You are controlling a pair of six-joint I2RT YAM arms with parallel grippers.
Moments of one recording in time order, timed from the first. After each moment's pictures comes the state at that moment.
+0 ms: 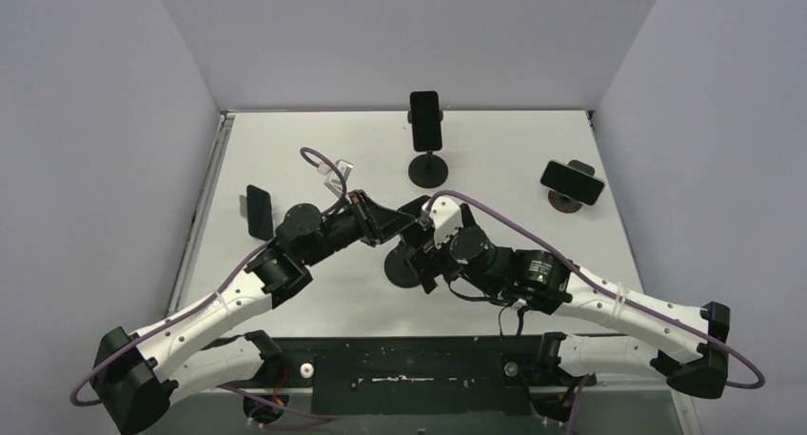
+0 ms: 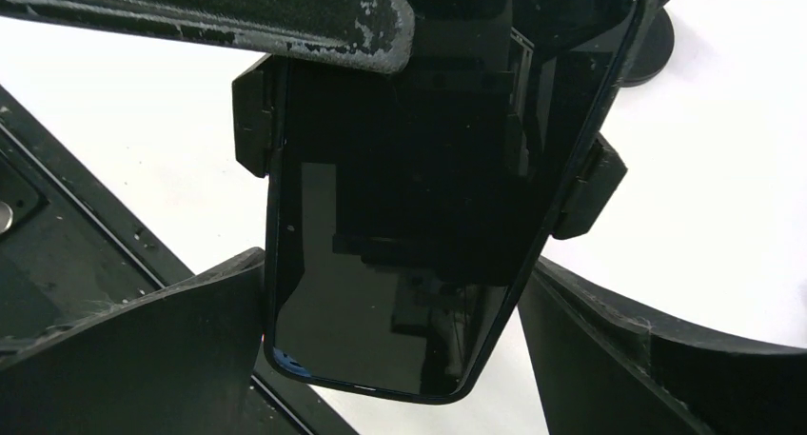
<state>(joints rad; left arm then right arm) -0.79 1.00 0.71 0.29 0.19 -0.94 1.15 1.02 1.01 -0.56 0.38 0.15</state>
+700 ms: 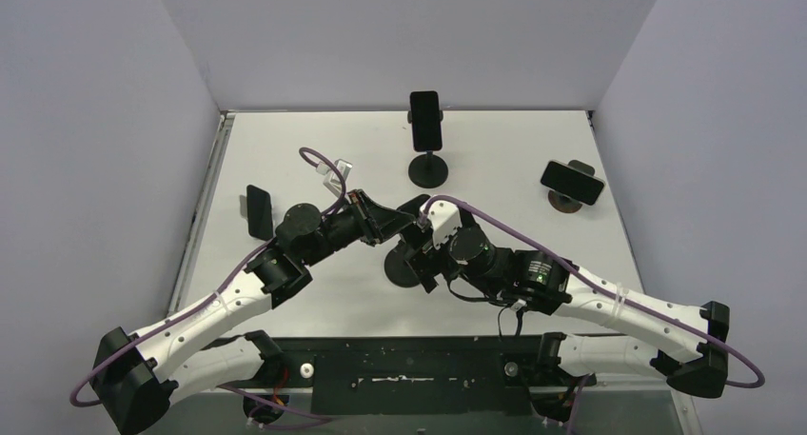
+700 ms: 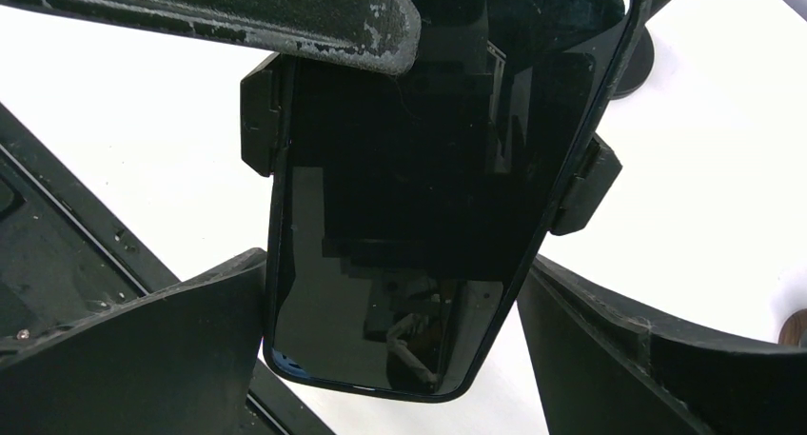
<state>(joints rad) -0.79 0.99 0.71 0.29 0.18 -0.94 1.16 1.03 1.01 -0.55 0.41 0.09</state>
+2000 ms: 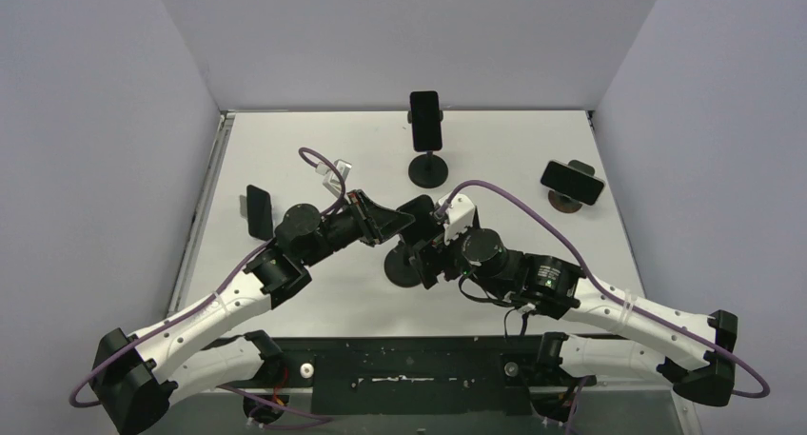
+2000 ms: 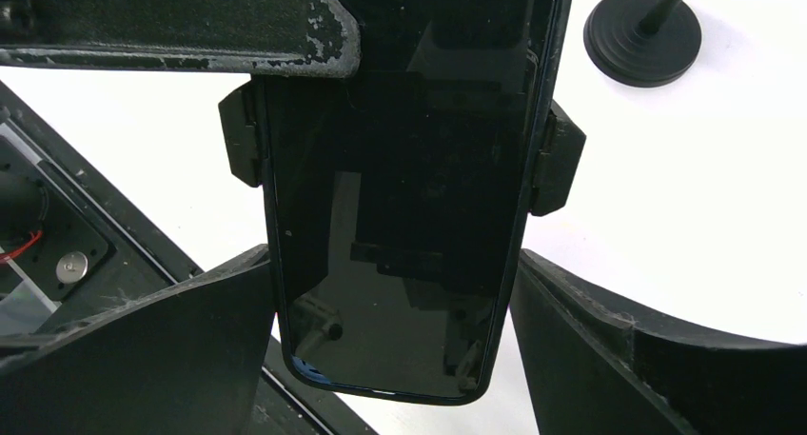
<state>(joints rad) -0.79 0.99 0.71 0.28 0.18 -0.94 1.13 0.96 0.94 -0.46 0.37 0.24</state>
